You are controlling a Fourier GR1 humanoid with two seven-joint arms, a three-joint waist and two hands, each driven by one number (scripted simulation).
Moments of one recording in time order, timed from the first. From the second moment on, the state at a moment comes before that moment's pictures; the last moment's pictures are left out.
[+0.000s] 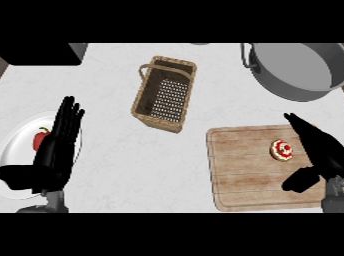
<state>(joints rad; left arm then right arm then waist) -0.01 0.10 -0.06 -1.67 0.06 0.16 0.00 -0.08 -0.34 0.06 -1.67 0.81 0.39 0.45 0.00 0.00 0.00</state>
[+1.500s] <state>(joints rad) -0.02 0.07 0.00 -1.68 0.03 0.11 0.02 -0.16 -0.29 0.07 -1.38 0.99 0.31 0.21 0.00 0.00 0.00</state>
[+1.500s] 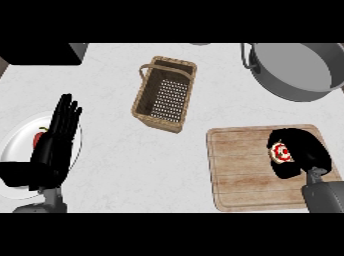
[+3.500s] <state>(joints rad) -0.13 0.01 -0.11 -1.59 0.00 0.07 0.03 -1.02 -0.01 0.65 -1.42 0.94 -0.24 1.16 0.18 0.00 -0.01</state>
